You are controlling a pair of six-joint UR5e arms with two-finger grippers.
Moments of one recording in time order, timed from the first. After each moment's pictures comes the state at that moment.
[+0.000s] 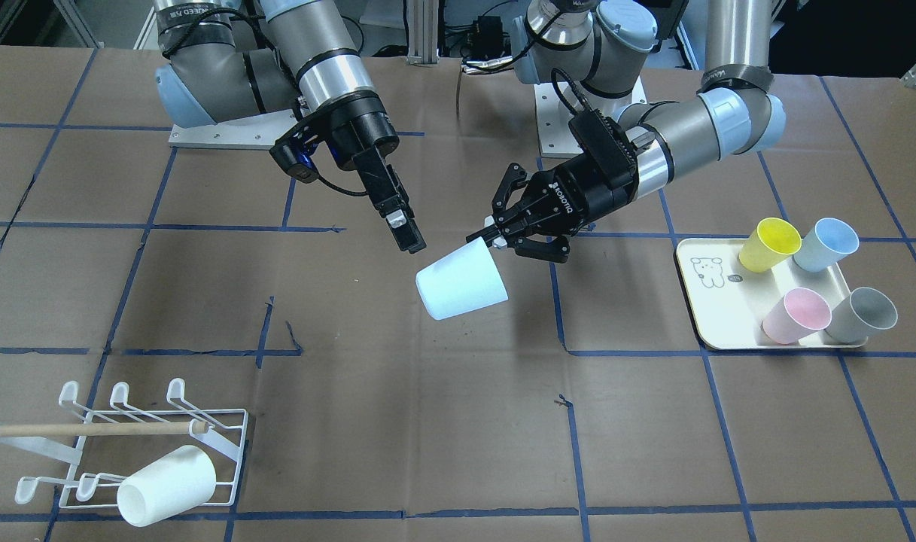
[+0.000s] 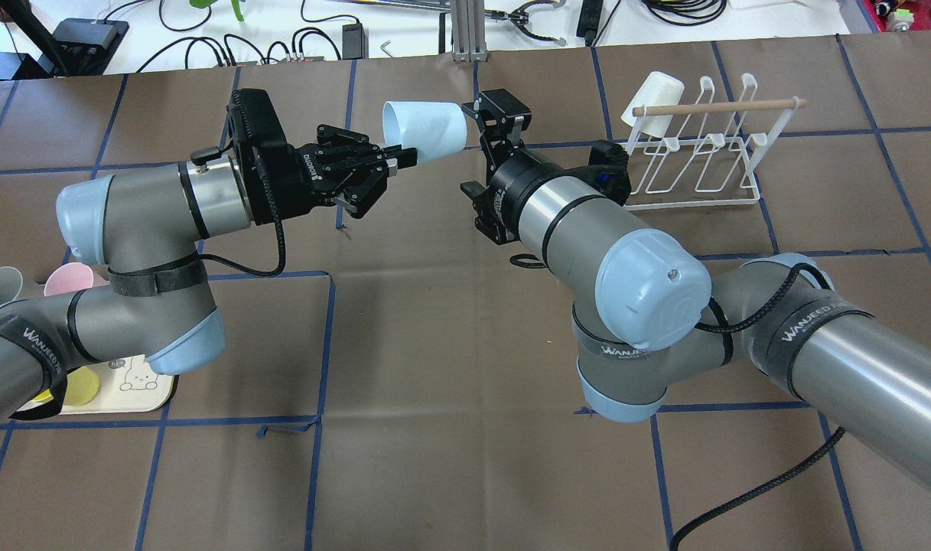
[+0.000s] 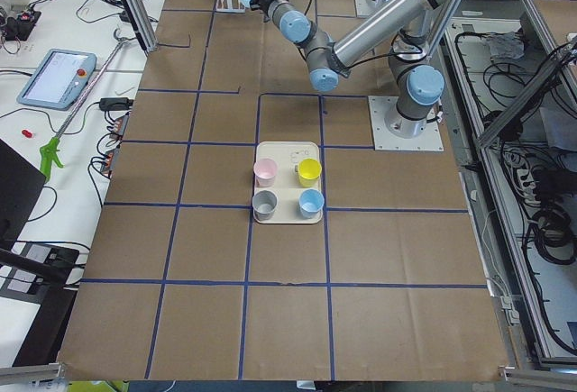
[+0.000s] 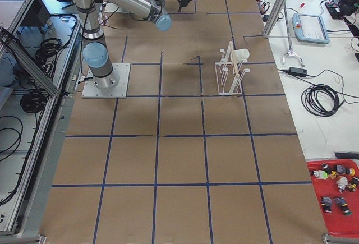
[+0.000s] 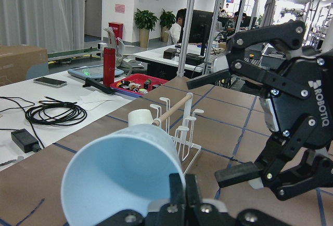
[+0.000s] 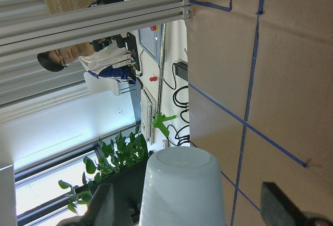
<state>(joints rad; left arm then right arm) -1.42 -1.75 -2.18 -0.02 0.35 0.66 1.90 -1.42 2.12 -3.40 -1.40 1.82</state>
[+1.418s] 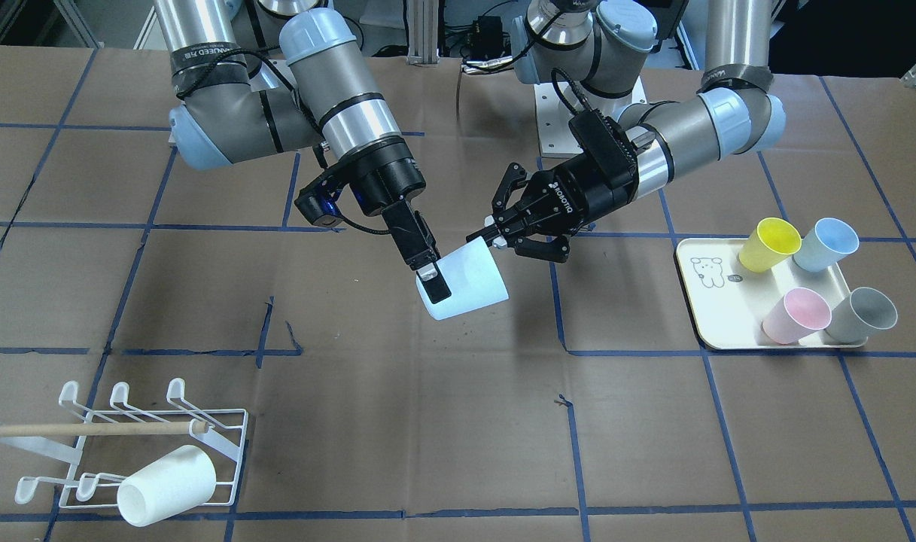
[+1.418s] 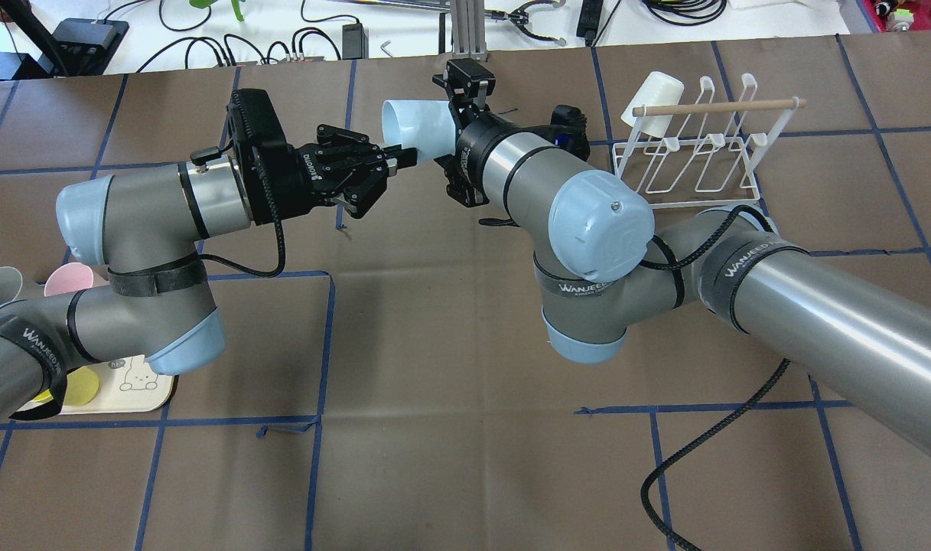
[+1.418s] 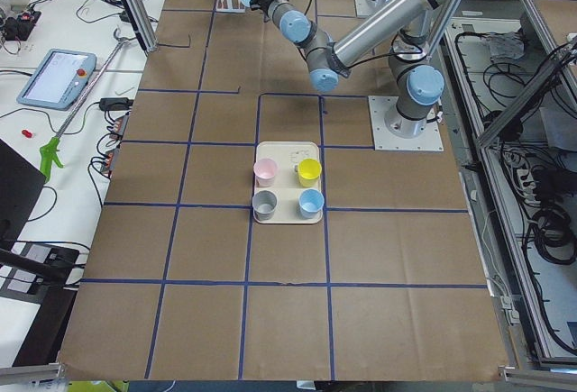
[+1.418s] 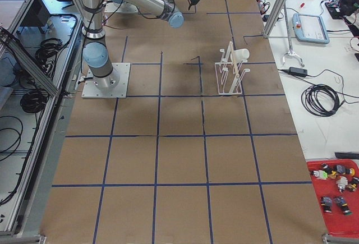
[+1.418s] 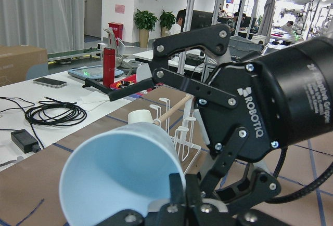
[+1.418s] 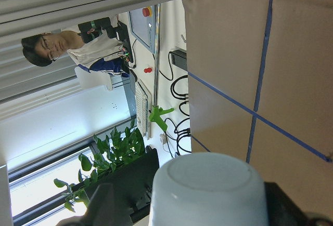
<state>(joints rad) -1.42 -1.75 -2.18 -0.02 0.35 0.65 1.91 -1.28 1.97 -3.38 -1.39 1.84</state>
